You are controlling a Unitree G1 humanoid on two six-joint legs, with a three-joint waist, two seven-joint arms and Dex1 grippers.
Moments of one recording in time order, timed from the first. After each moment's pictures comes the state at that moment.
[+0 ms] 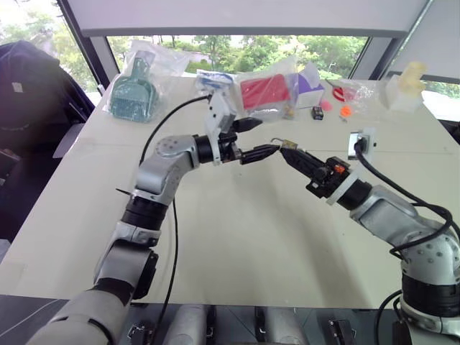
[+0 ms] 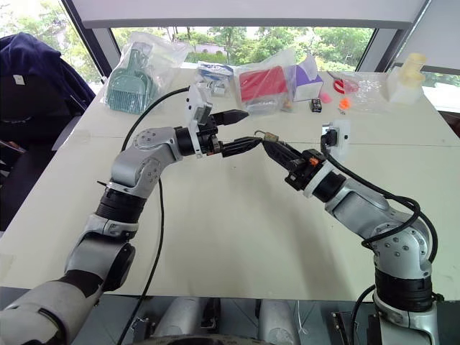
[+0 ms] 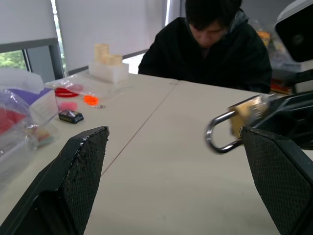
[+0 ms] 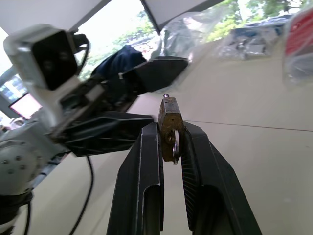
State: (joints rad) left arm -0.86 0.23 -0.14 0.24 -0.39 0.37 -0.91; right arm -0.29 -0.54 -0.24 -0.49 1.35 0.83 0.10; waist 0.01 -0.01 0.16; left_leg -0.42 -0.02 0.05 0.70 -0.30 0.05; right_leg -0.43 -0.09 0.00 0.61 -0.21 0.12
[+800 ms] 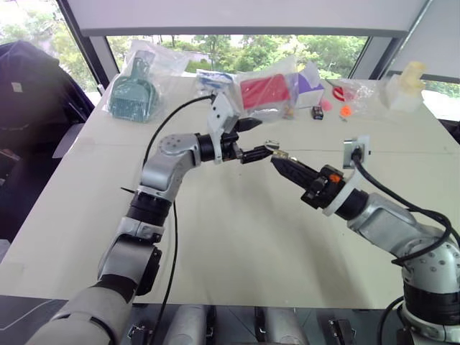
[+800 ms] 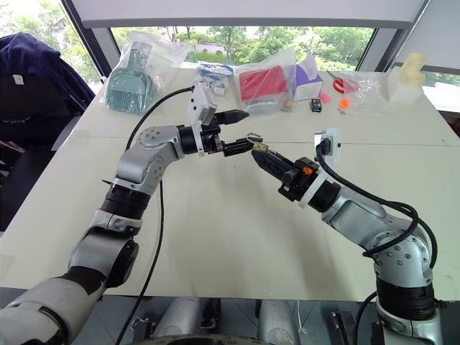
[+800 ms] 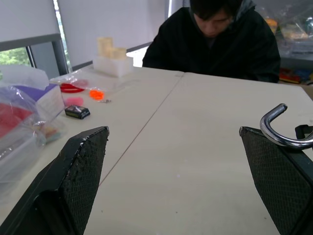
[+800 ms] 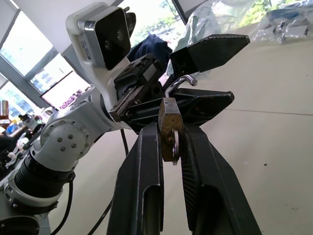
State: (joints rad) left arm -0.89 0.21 -0.13 0.32 -0.34 0.34 -0.93; right arm -0.24 -0.56 -0.21 -0.53 1.41 0.83 0.11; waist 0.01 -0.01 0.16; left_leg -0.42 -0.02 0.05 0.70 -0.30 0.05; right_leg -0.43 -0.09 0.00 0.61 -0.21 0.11
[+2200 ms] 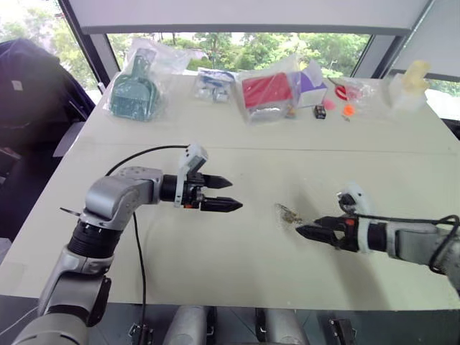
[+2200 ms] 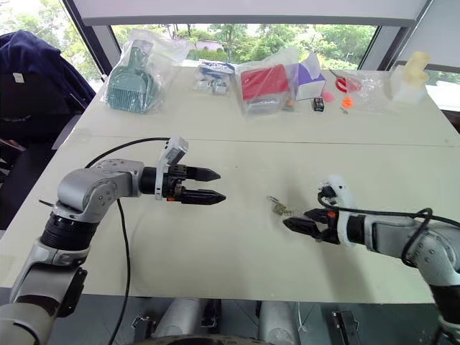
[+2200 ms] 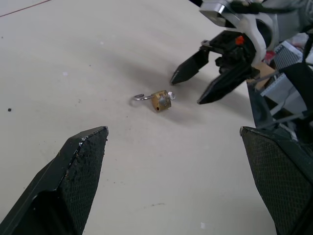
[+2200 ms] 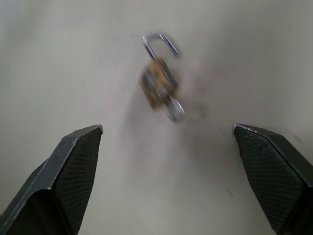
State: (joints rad) left arm -0.63 0.54 -0.15 -0.09 -0.60 0.94 -1.06; right arm -0.01 -1.02 -0.15 -0.35 1.09 1.06 0.44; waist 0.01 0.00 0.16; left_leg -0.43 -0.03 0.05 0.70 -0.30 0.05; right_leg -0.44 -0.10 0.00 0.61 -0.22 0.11
